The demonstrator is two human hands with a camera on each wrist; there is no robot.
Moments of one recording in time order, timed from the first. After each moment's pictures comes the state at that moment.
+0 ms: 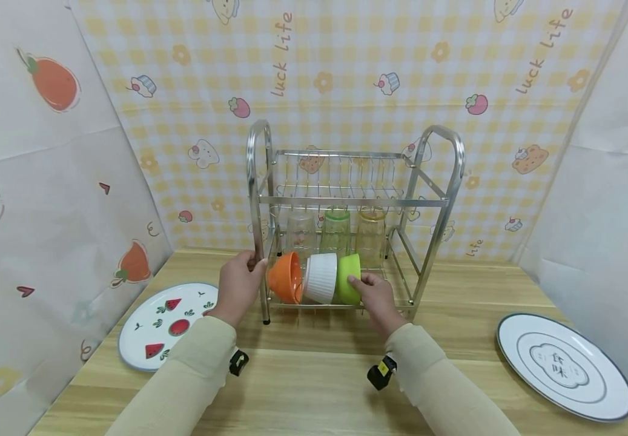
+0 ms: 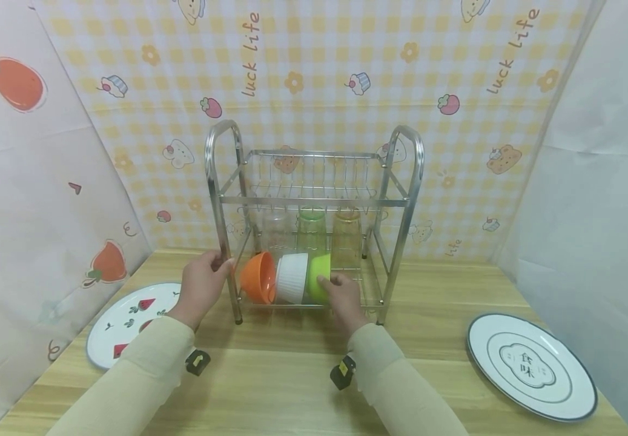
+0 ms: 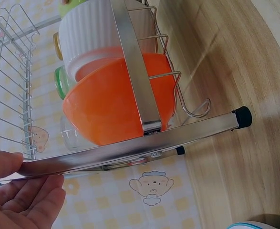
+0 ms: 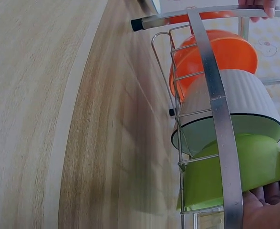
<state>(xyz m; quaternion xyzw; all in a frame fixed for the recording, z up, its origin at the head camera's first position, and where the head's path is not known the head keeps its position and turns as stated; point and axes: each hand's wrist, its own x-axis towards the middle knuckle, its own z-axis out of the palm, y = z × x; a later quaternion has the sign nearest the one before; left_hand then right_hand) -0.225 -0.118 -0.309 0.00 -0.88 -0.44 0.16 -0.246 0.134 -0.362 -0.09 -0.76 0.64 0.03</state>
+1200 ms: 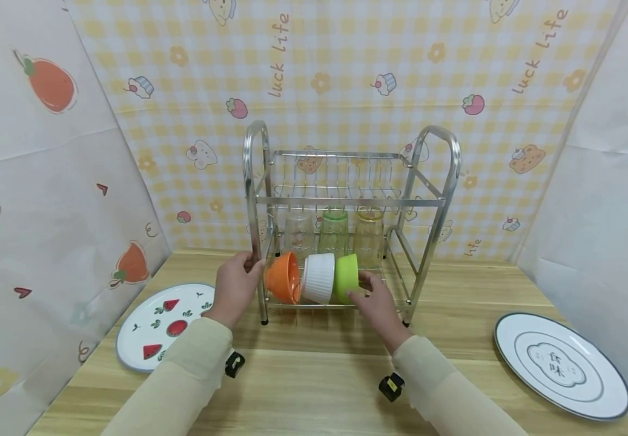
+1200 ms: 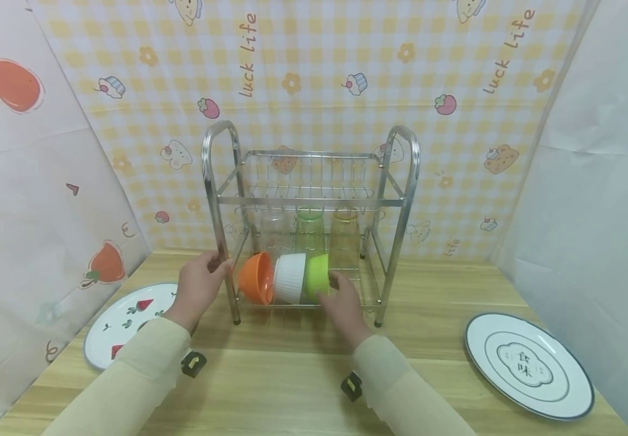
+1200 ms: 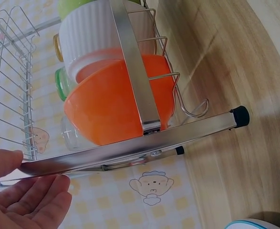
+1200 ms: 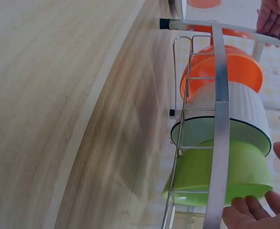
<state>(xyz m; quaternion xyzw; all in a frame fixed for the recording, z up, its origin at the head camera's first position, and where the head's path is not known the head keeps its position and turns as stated) -0.223 -0.119 -0.308 0.00 -0.88 -0.45 0.14 -0.225 0.143 -0.361 0.01 -0.83 0.56 0.05</state>
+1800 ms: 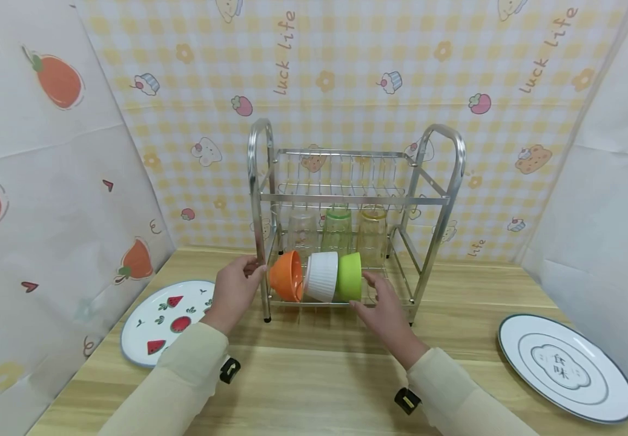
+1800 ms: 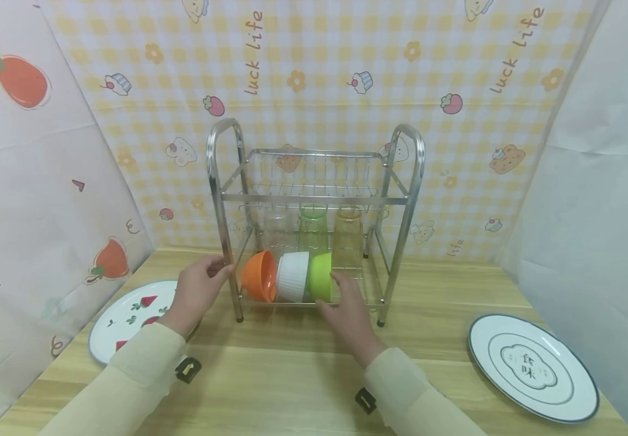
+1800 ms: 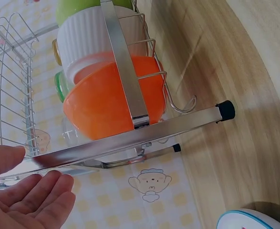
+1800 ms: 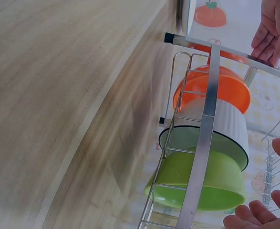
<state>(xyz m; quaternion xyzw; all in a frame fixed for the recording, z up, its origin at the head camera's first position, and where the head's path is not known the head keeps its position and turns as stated) -0.211 -0.126 -0.311 0.00 -0.89 -0.44 0.12 -0.199 0.149 -0.351 0.10 -0.87 0.46 0.13</state>
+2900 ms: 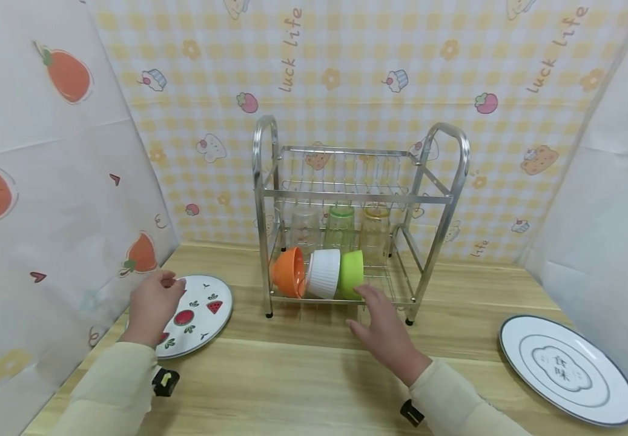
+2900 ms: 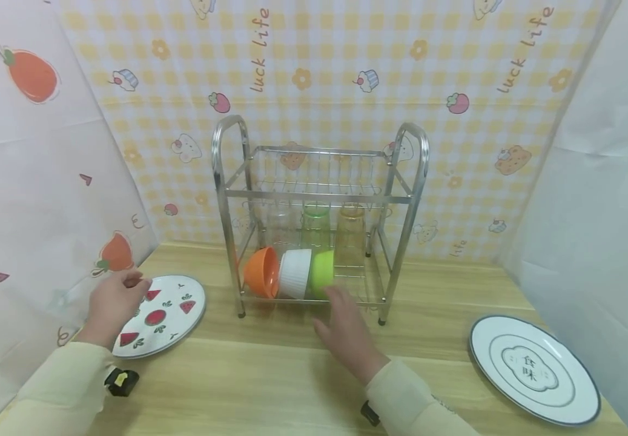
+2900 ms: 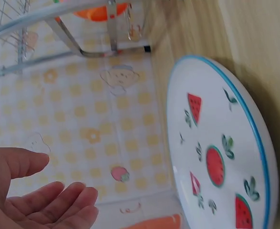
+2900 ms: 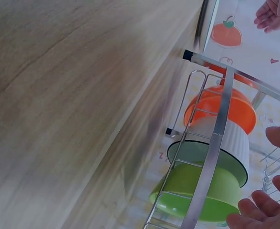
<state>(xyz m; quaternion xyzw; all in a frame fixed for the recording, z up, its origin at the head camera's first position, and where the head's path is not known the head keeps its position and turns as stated) -0.173 -0.230 -0.315 0.17 -0.90 -0.38 0.11 -0.176 0.148 -0.363 0.20 -0.91 0.33 0.17</state>
